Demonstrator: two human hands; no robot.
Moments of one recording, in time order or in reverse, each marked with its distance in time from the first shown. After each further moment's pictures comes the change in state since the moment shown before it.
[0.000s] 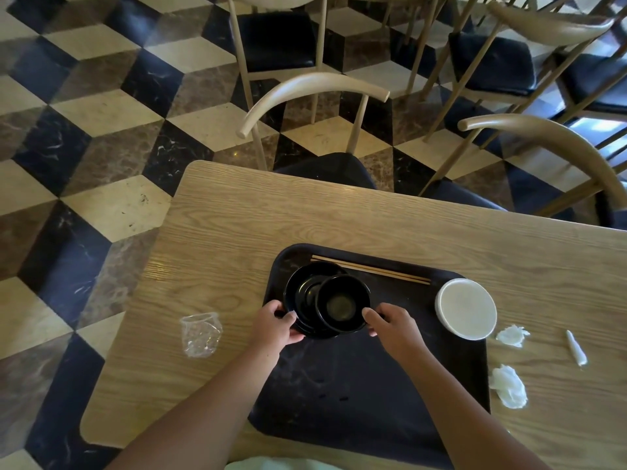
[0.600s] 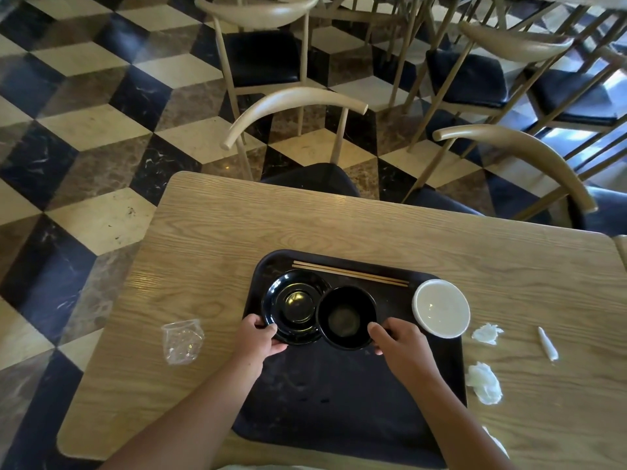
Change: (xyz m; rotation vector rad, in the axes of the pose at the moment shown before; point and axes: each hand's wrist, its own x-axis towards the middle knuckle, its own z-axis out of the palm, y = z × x) left_hand -0.008 -0.011 0.004 -0.028 0.085 -0.049; right_hand -0.050 0.012 -0.035 0.056 0.140 -0.057
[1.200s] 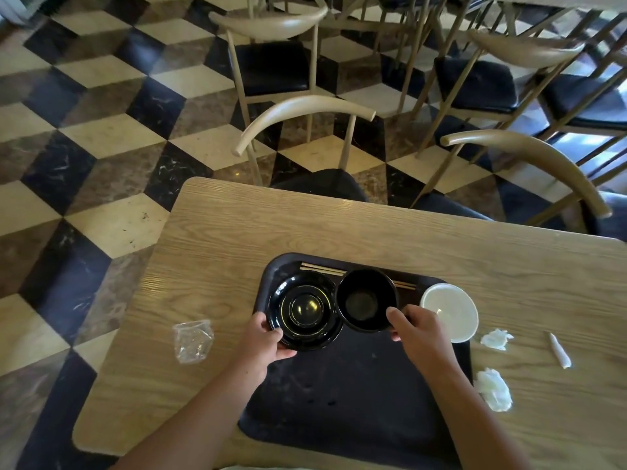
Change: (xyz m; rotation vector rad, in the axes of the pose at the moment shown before) left_hand -0.022 0.011 -0.008 -0.046 -0.060 0.025; right_hand 0.010 -0.010 -0.017 0.074 0.116 -0.040
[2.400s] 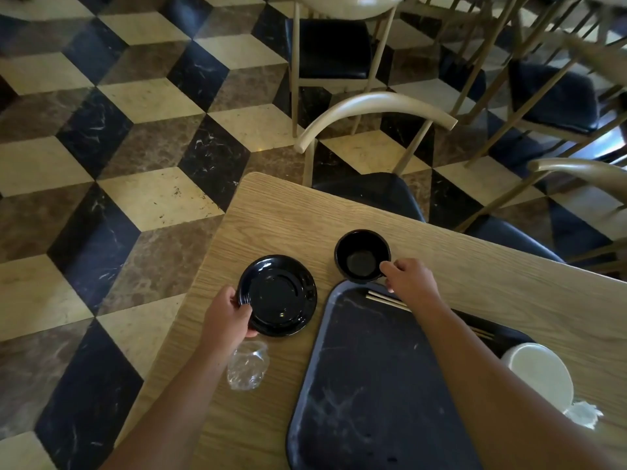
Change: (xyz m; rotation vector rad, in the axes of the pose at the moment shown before) left_hand 0.053 0.091 -0.147 0.319 0.243 0.230; right_hand 0.128 -0.137 0.134 -0.304 -0.139 -0.009
